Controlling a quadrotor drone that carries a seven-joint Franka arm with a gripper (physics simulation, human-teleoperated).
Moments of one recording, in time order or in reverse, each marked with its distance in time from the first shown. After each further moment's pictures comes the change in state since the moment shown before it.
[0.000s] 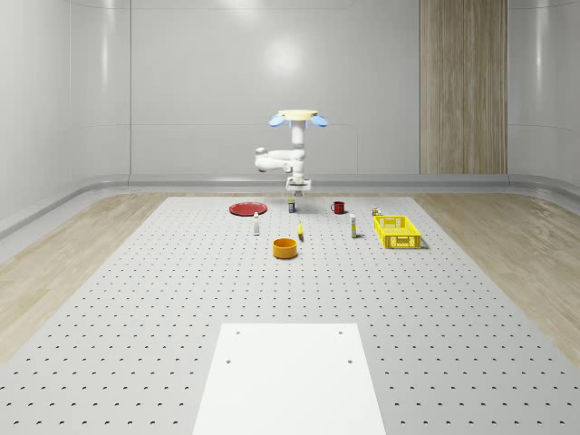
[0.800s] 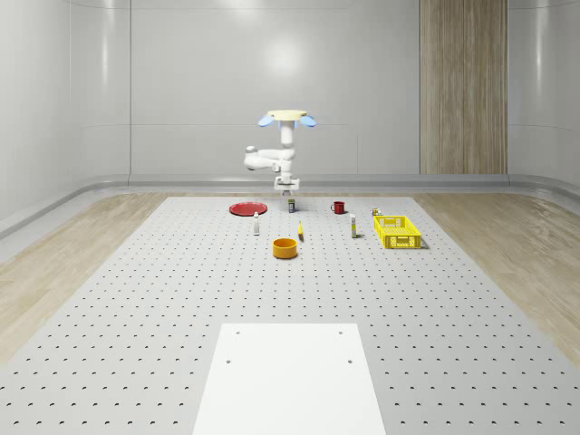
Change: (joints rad) arm -0.006 -0.038 0.004 0.001 0.016 0.035 0.005
